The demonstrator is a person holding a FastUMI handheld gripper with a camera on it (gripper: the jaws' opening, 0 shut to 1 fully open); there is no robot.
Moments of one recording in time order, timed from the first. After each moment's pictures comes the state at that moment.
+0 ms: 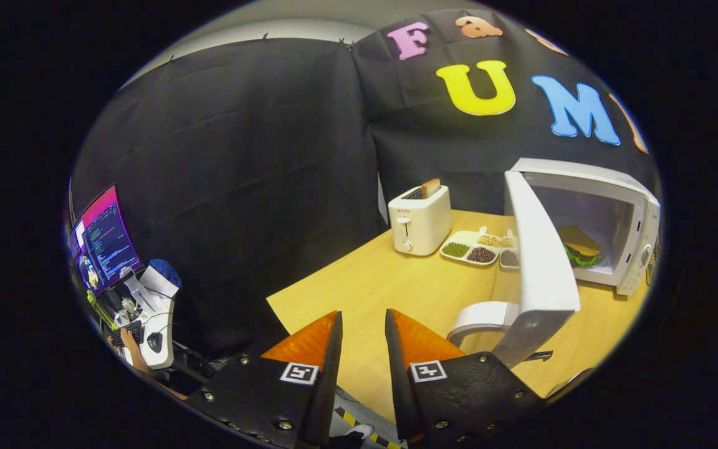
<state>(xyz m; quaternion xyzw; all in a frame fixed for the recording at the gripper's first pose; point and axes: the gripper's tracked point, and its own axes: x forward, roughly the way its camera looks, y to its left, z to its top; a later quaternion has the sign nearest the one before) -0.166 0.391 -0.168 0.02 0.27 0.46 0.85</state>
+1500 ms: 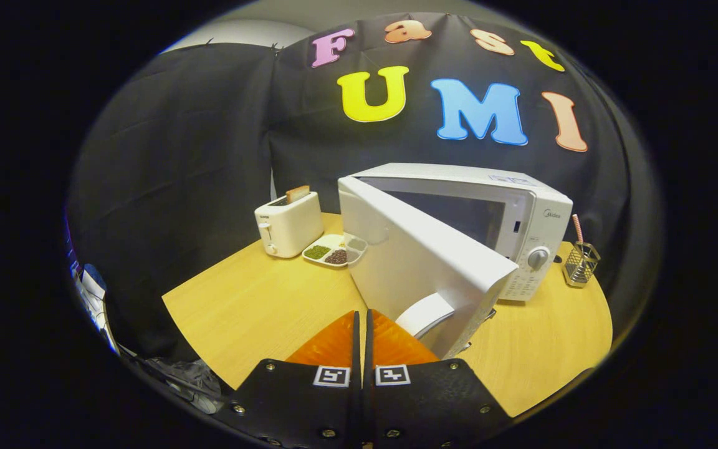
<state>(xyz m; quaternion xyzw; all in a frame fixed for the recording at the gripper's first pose) -0.036 0.189 -0.177 -0.01 0.26 0.25 0.93</state>
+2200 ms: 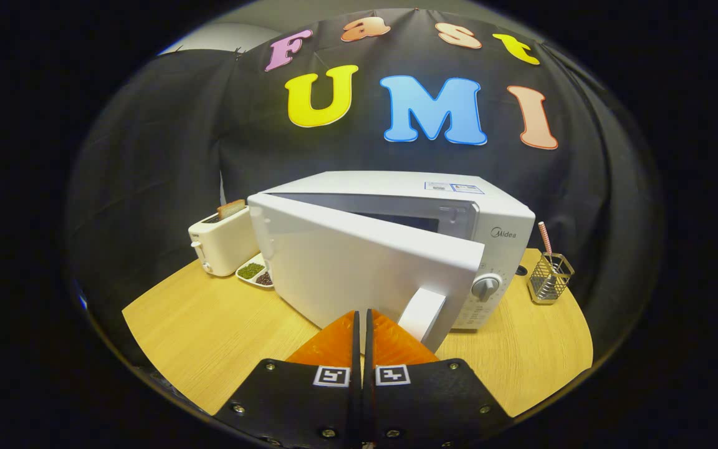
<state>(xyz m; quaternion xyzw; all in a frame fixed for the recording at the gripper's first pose) 0.076 0.119 -0.187 -0.01 0.25 0.17 0.95</state>
